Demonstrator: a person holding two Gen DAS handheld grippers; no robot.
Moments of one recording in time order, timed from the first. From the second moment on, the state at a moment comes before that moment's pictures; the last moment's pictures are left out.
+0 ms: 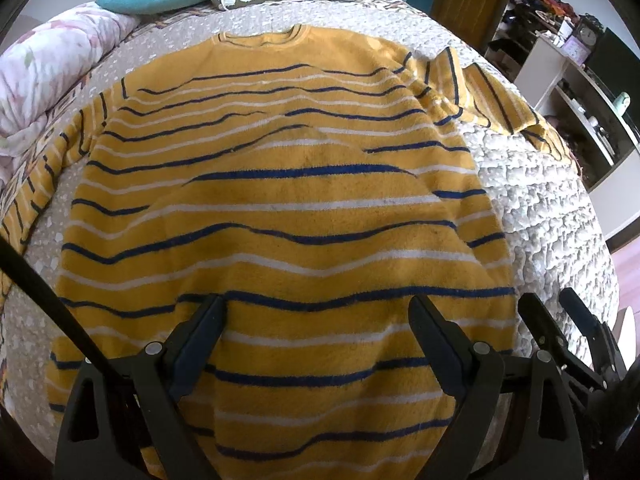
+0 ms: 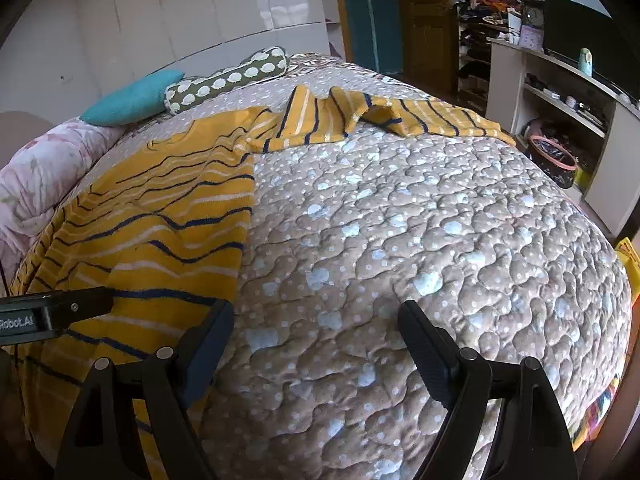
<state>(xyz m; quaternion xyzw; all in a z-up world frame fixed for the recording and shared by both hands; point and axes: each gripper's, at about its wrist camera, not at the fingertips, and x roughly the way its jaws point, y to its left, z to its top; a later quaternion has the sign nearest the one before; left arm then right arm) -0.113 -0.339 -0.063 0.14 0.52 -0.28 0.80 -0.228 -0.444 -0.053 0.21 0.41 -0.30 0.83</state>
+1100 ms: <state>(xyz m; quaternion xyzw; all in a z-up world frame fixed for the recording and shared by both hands) -0.116 -0.130 -0.070 0.04 0.50 -0.19 0.85 -0.220 -0.336 -0.055 0.15 0.43 -0.16 0.87</state>
